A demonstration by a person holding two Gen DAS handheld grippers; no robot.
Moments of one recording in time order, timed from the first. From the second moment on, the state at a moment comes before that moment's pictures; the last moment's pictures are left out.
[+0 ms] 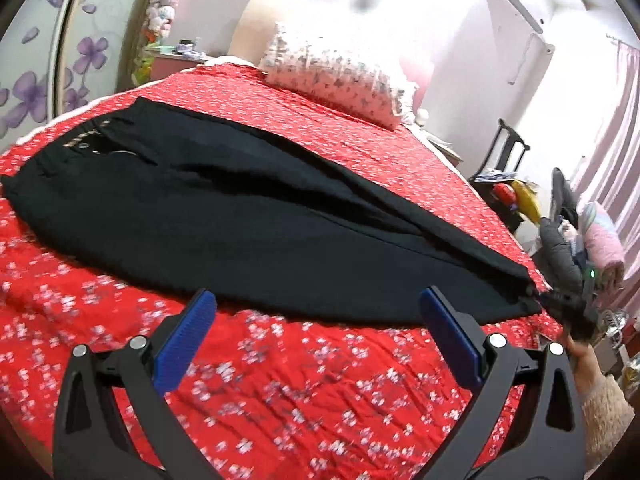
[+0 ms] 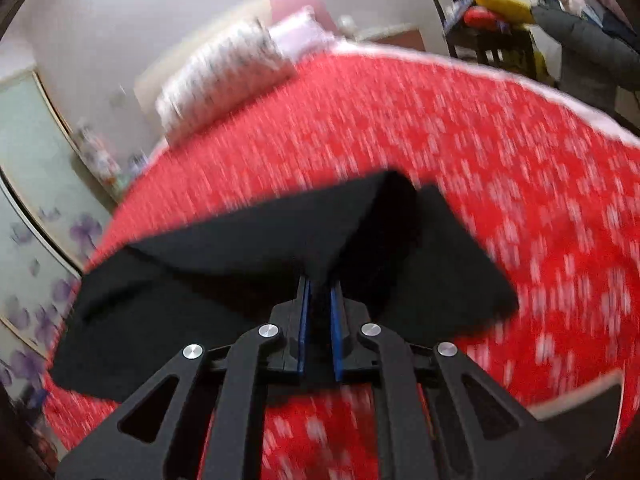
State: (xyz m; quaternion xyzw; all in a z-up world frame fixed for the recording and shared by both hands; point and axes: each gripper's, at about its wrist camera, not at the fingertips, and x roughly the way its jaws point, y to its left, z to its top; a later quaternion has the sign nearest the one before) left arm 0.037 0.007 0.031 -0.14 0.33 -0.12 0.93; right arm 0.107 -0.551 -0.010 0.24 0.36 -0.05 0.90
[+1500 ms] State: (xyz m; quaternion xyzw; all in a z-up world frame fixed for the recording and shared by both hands) left arm 0.019 0.043 -0.006 -0.23 0.41 -0.17 0.87; right arm 0.048 -0.569 -0.061 0.55 0.24 -0.15 0.78
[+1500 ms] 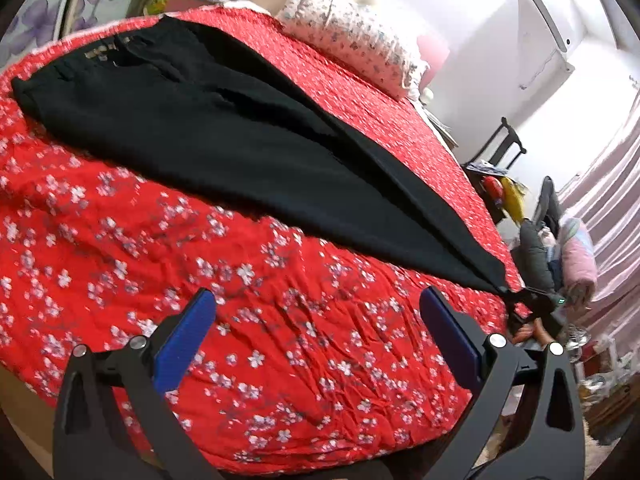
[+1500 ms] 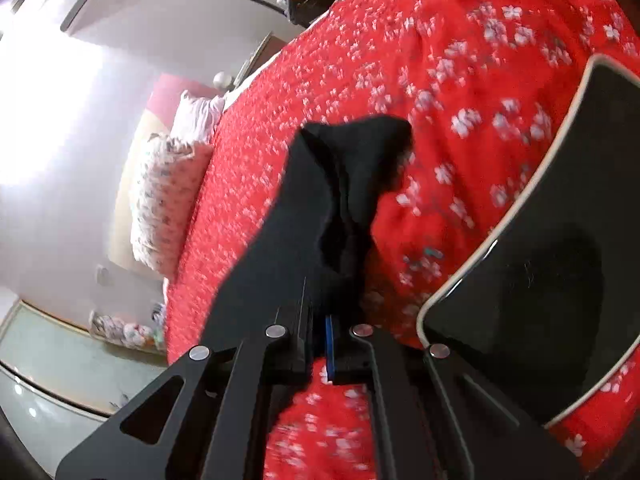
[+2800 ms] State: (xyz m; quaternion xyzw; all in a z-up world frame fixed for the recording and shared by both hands) left arm 0.120 0.129 0.007 -0.36 0.44 -0.11 0.82; right arm 0.101 -0.439 -0.068 0.58 0.21 -0.10 0.78
